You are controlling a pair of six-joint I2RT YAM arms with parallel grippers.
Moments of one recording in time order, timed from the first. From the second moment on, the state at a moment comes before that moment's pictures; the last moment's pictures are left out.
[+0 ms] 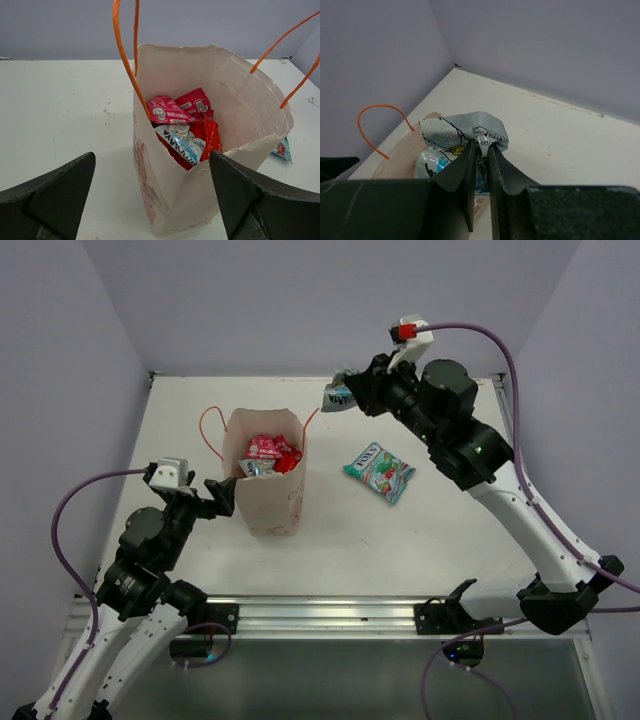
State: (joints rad) left arm -0.48 0.35 0.64 -0.34 -0.26 -0.19; right arm 0.68 1.31 1.62 -0.36 0.10 0.23
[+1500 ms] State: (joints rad) left arm -0.48 0.36 0.64 -0.34 -0.25 -0.18; right arm 0.99 1.73 1.73 -0.52 0.20 0.03
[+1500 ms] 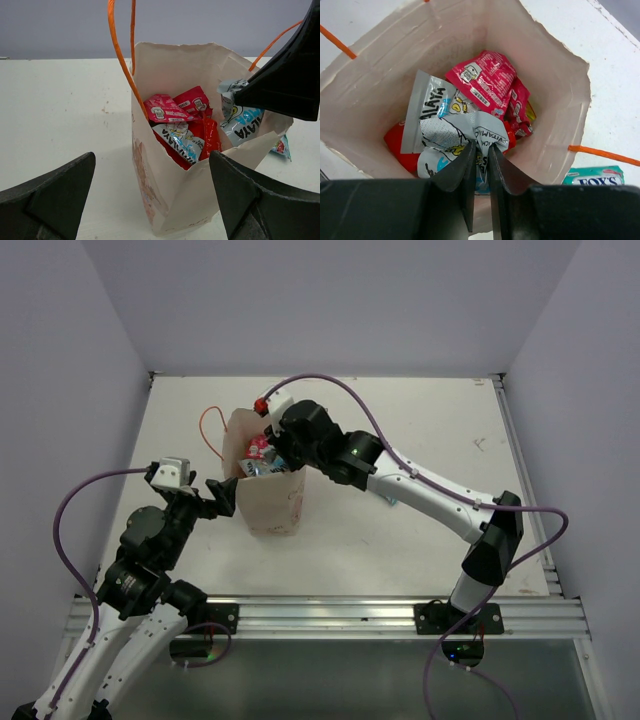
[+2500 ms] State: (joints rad) left arm -0.48 0.36 0.64 -0.34 -0.25 -0.18; right arm 0.99 1.46 1.66 -0.49 0.13 0.09
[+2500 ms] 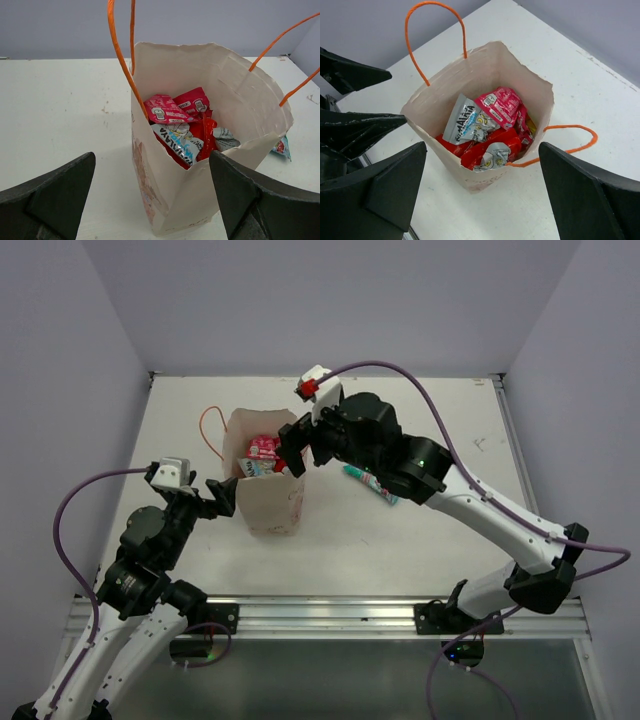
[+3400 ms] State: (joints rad) left arm -0.48 0.36 0.64 -0.34 -0.25 -0.18; right arm 0.53 1.24 1.26 -0.52 0.25 0.23
